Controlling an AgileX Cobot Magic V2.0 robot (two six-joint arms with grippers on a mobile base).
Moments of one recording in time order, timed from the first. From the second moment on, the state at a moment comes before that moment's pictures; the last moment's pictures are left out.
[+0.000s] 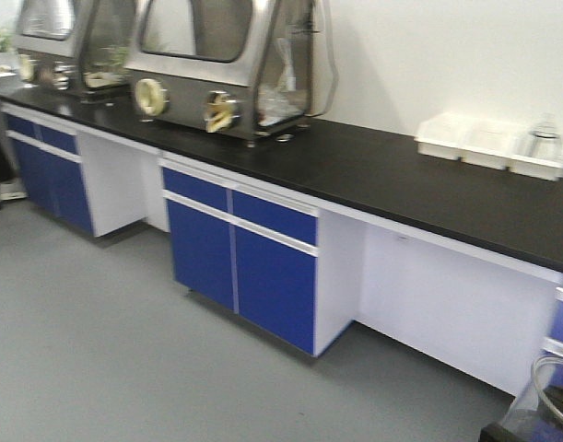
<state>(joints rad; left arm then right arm) -0.04 -0.02 0.03 0.07 0.43 0.17 0.15 0.58 -0.47 -1.78 -0.49 1.89</state>
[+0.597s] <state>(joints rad) -0.04 -0.02 0.03 0.07 0.43 0.17 0.15 0.58 -0.47 -1.78 -0.49 1.89</state>
